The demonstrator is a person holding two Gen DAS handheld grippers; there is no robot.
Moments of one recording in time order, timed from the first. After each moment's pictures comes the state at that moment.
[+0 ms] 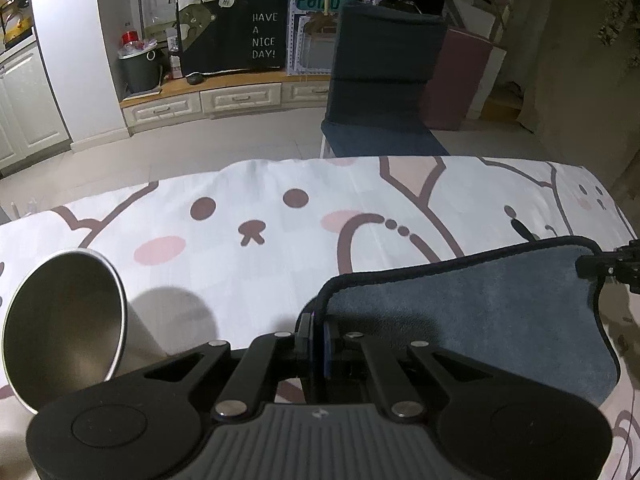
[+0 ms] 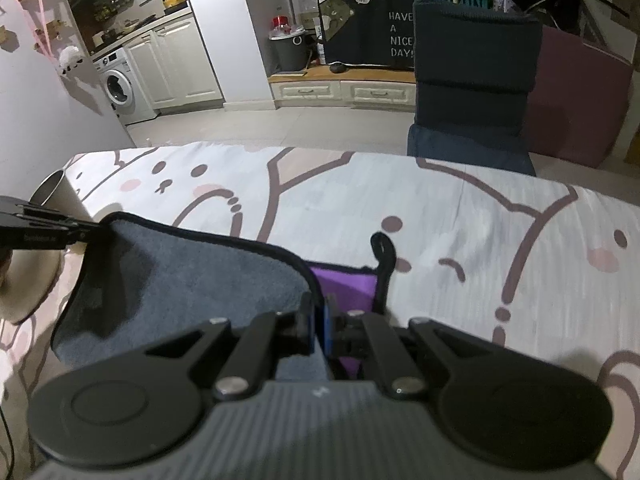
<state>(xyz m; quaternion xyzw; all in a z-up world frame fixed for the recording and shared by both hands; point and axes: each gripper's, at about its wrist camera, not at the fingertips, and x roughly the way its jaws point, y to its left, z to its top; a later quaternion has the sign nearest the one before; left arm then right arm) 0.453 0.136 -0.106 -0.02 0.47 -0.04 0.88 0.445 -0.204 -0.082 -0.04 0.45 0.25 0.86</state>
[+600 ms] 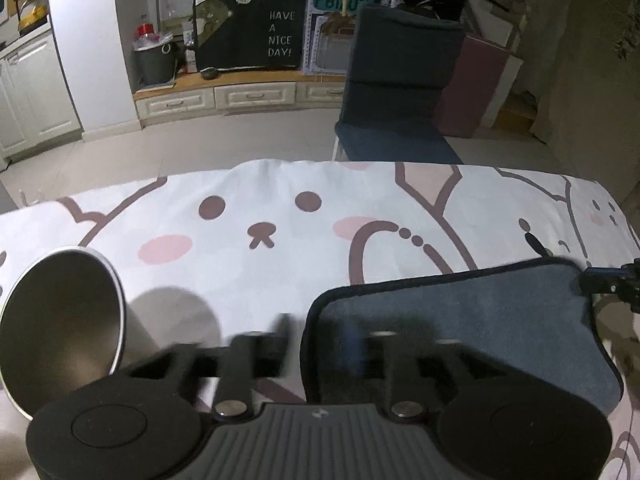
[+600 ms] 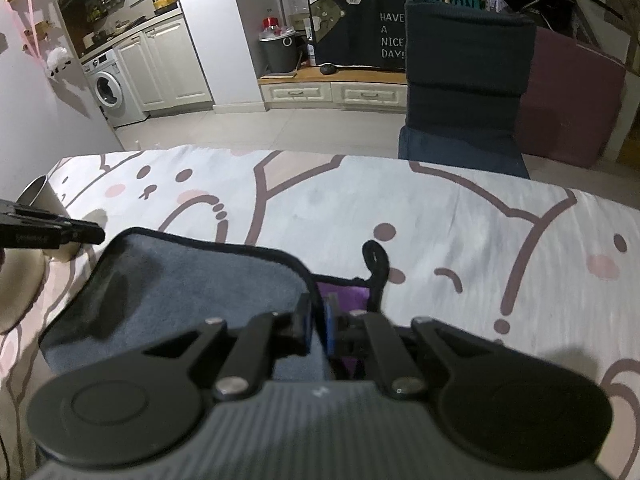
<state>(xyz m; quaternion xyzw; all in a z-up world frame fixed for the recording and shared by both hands) 0.460 0.140 -0.109 -0.04 0.47 -0.02 0.88 0.454 -0.199 -0.089 -0.04 0.45 0.24 0.86</state>
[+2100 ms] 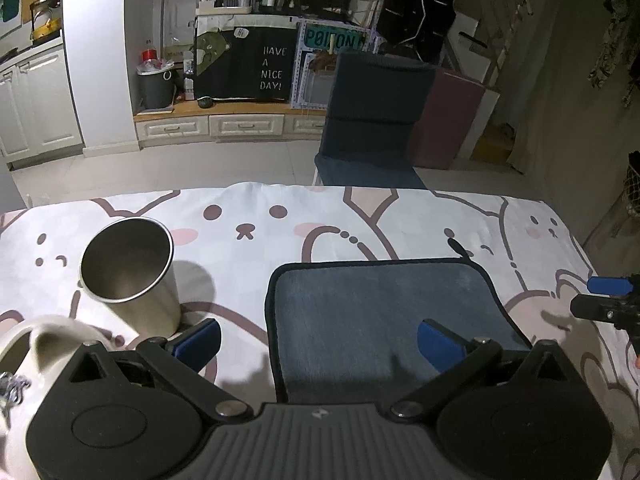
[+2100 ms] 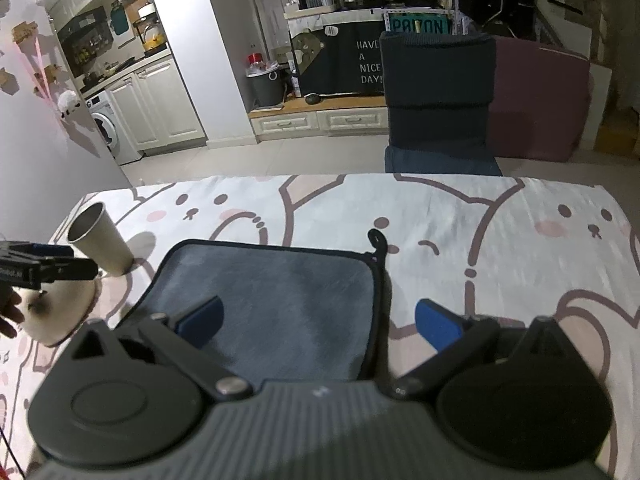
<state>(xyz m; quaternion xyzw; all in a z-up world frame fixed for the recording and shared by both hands) 0.356 0.115 -0.036 -0.07 0.42 -0.03 0.90 0.350 -0.226 -0.023 0.01 0.42 0.21 0.88</state>
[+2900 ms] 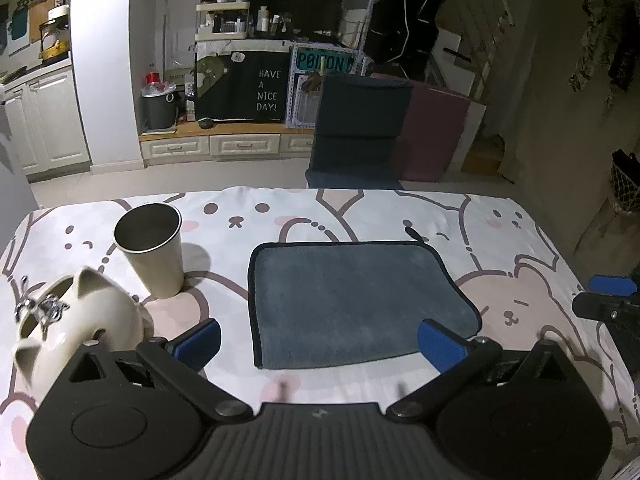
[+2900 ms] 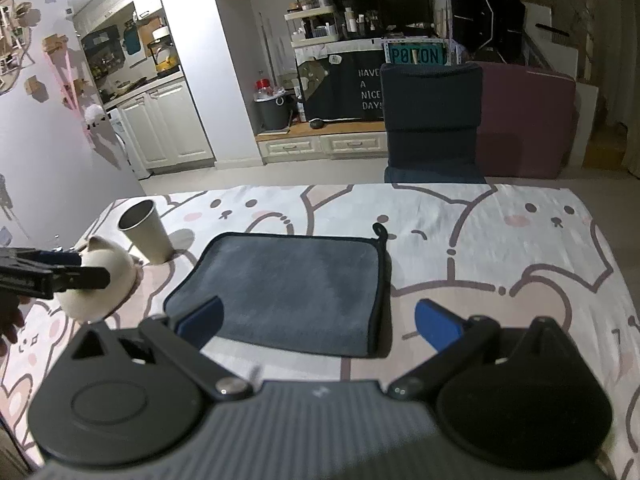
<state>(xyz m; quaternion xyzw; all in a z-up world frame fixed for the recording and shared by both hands) 0.256 0.076 0.005 -0.06 0.39 -0.02 0.92 0.251 -0.251 0.014 0.02 0.38 0.22 0.90</state>
